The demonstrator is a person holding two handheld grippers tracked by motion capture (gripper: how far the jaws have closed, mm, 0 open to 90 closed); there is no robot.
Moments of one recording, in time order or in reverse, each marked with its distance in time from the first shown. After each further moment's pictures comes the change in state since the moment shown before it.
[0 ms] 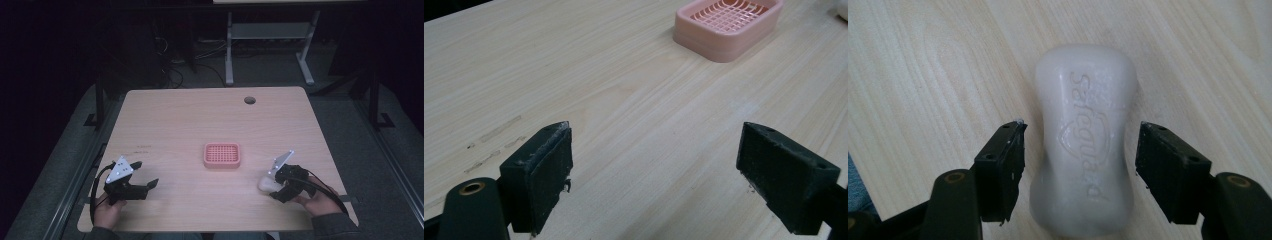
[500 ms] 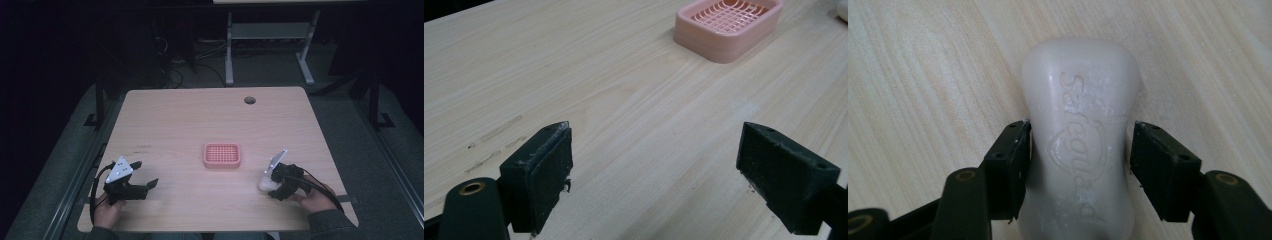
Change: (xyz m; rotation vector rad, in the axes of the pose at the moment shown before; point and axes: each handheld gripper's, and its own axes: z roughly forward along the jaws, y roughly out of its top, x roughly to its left) left arm 0.000 0.000 0.000 0.002 -0.001 -0.004; right arm -0.005 0.006 0.013 0.055 0.006 -0.001
